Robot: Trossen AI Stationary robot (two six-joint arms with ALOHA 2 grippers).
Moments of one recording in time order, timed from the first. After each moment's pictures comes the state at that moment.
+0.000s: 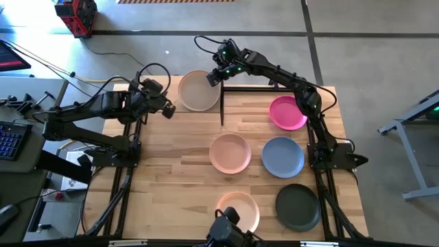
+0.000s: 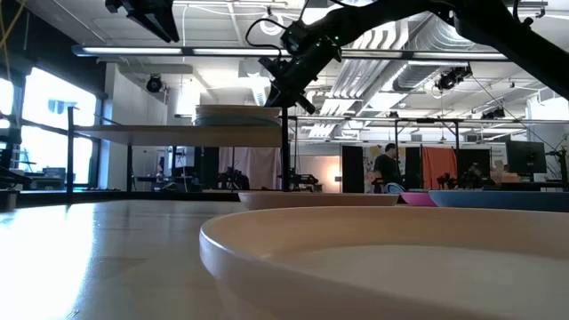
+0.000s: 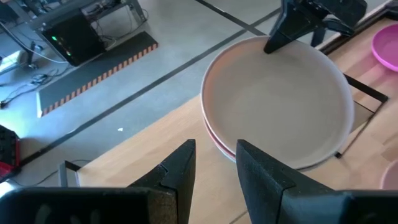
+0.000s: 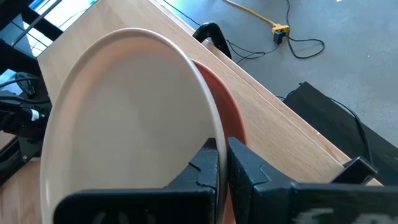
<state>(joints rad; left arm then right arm) 0.14 1.06 1.25 -1.04 -0.83 -0.43 -0.58 2.21 2.21 -0.74 -0.23 0.29</state>
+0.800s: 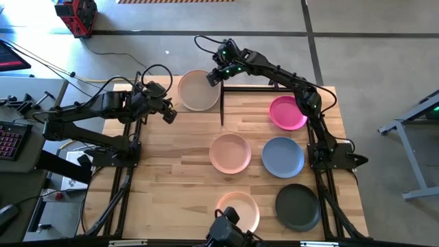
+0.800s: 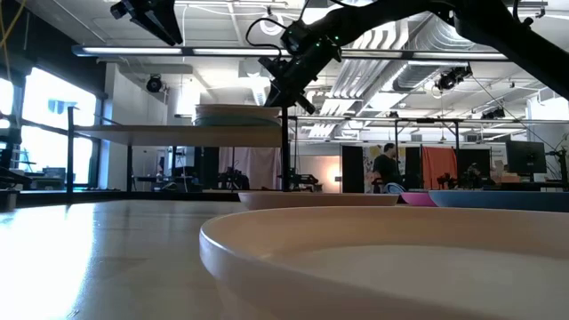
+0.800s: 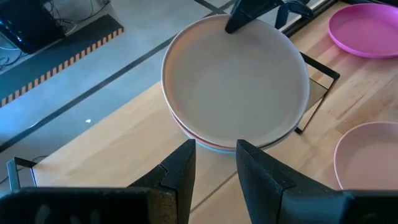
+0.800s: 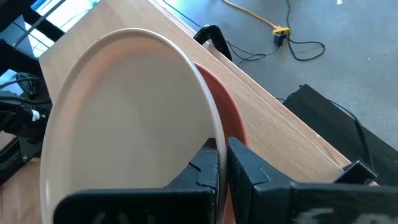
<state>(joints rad) 0.14 1.06 1.25 -1.04 -0.68 -0.43 -0.58 2.21 2.21 -0.74 -0.24 0.29</state>
